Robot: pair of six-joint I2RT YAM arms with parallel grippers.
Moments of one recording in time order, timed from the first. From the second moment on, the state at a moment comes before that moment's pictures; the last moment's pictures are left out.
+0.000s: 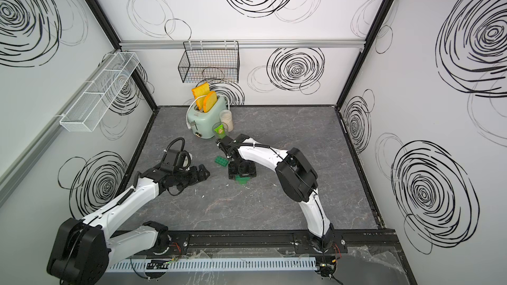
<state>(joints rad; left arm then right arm) -0.26 1.14 0.62 -0.53 0.24 -0.61 0.89 2.10 1.69 -1.16 -0.03 0.79</state>
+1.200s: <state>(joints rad) -0.26 1.17 0.61 -0.50 0.25 -0.61 0.59 2.11 1.82 -1.10 -0.02 0.71</state>
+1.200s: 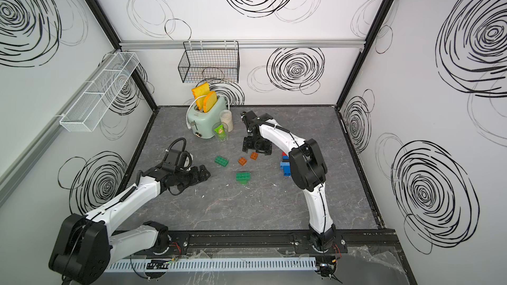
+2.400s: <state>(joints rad) -0.29 1.18 0.56 -0.34 0.42 -0.60 0.59 2.26 1.82 -1.01 -0.07 0.69</state>
